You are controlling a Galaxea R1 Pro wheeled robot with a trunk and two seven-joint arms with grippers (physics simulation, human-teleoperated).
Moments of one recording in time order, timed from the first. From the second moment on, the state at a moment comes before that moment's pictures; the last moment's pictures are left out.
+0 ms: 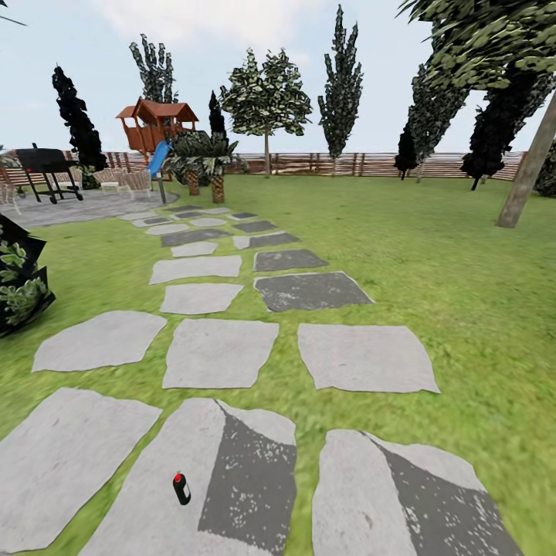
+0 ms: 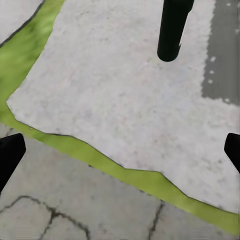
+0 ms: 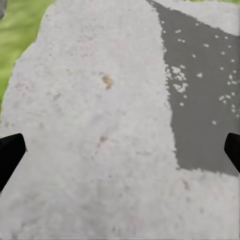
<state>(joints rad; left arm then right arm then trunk) -0.21 0.09 0.16 -0.26 0.00 -0.38 0.03 0.00 -0.05 -0.07 -0.55 0.00 -0.38 0.00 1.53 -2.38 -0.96</state>
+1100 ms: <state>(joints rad) -0.43 0.10 0.15 -0.30 -0.01 -0.36 0.02 -0.41 -0.05 -0.07 -0.66 0.12 -0.13 0.00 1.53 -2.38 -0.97</state>
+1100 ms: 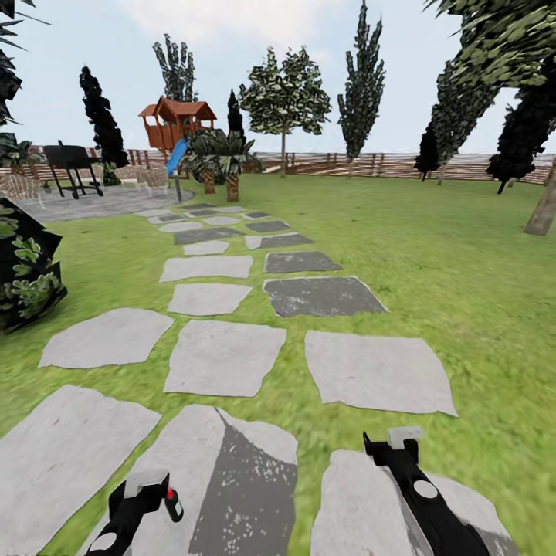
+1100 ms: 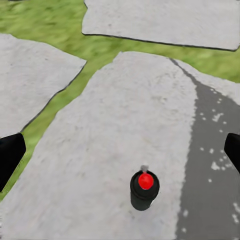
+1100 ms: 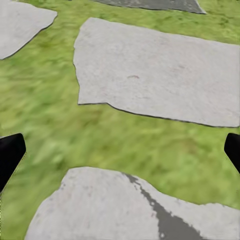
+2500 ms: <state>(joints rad) -0.55 0.10 0.13 -0.30 -0.10 -0.25 -0.01 -0.41 -0.02 -0.01 -0.67 0.13 -0.13 0.00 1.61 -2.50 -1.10</state>
